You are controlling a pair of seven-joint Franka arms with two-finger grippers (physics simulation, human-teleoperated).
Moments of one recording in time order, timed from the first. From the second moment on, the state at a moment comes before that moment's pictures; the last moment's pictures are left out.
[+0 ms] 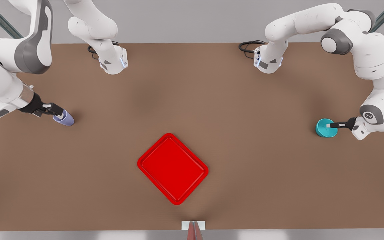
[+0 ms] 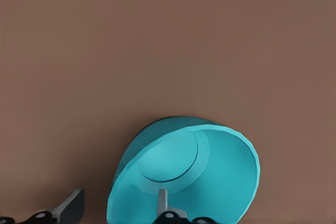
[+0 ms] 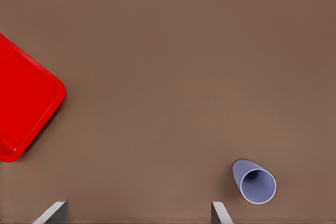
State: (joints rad) left arm 0.42 0.68 0.22 -1.73 -0.25 1.94 0.68; right arm -0.09 0.01 0.04 -1.65 0.03 1.65 0.05
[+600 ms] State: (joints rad) left arm 0.22 0.55 0.22 -1.72 -0.20 1.84 0.39; right arm -0.06 0.02 0.04 -1.65 0.03 1.65 0.04
